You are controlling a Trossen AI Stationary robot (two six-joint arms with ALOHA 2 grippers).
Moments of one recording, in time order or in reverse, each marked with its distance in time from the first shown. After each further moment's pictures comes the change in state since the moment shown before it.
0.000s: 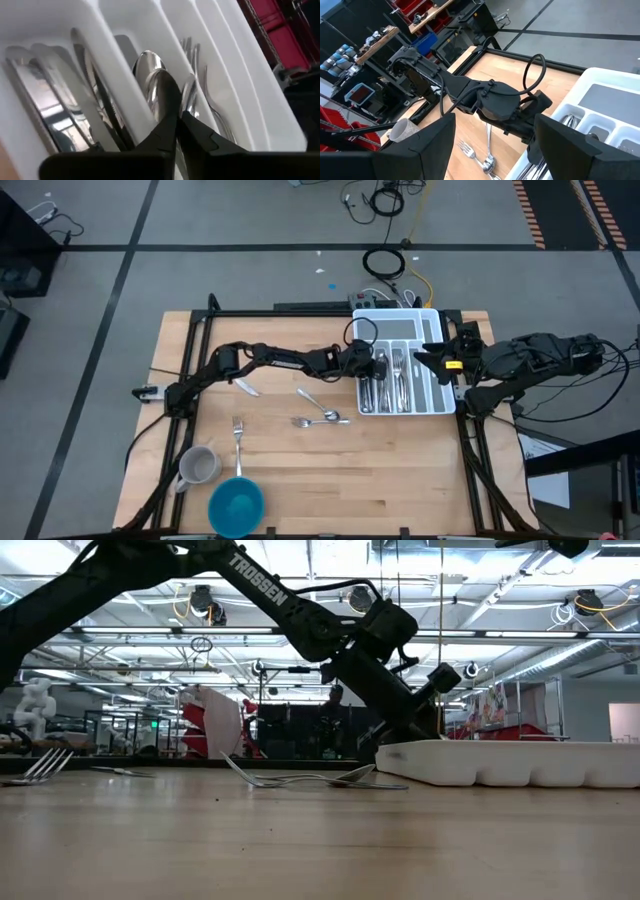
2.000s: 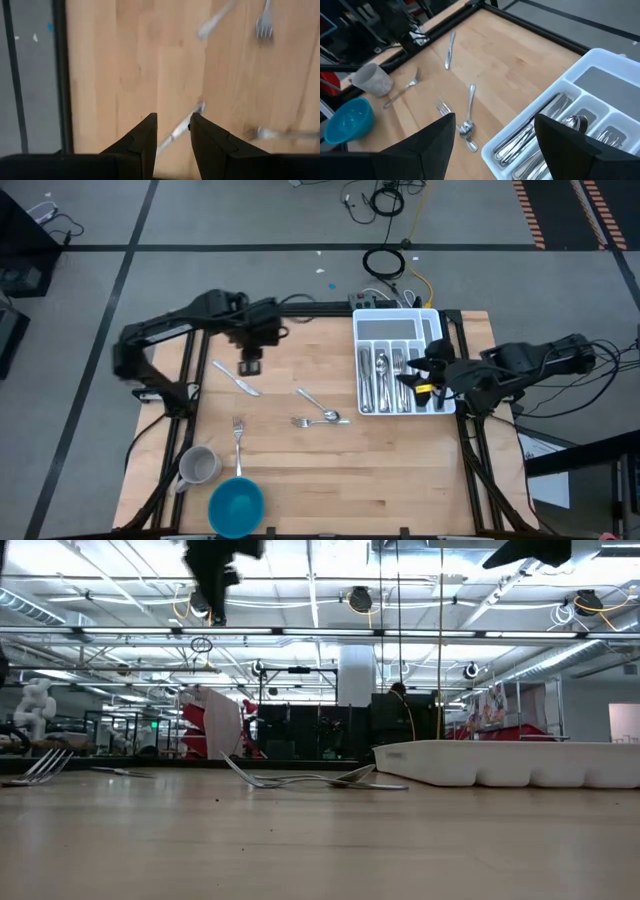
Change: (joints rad) left arm 0.112 -0.820 -0.002 -1.569 0.031 1.207; right arm 0.004 0.168 -0.001 -0.057 -0.106 -0.093
